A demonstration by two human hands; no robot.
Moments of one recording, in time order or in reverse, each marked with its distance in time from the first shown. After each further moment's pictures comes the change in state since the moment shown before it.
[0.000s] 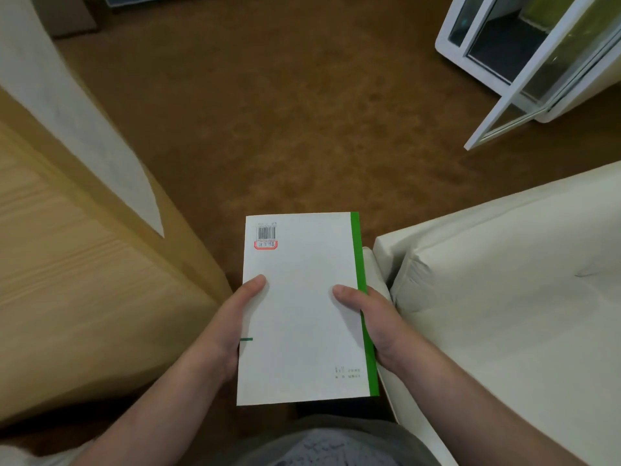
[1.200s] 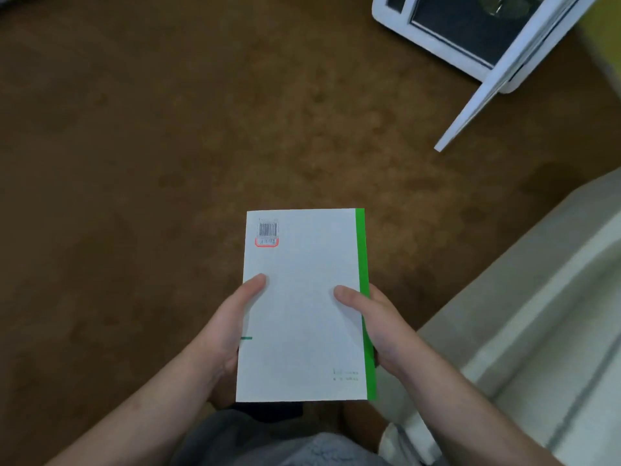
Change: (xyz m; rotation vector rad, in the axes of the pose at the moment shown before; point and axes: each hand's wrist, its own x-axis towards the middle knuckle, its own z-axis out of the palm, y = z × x) left_hand 0.372 0.355 0.177 0.235 -0.177 -0.197; right_hand 0.370 -0.282 -0.082 0.207 0.241 0.012
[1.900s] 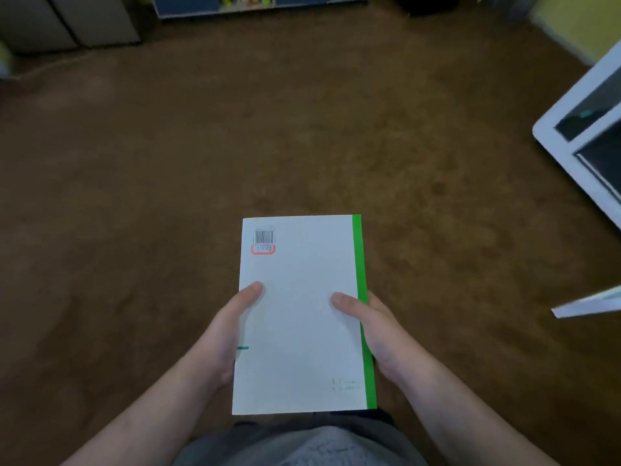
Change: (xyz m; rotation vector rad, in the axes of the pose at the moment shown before) left_hand 0.048 0.209 -0.075 -0.442 0.223 0.270; right_hand 0.225 -0.190 0.181 -0.357 -0.387 0.069
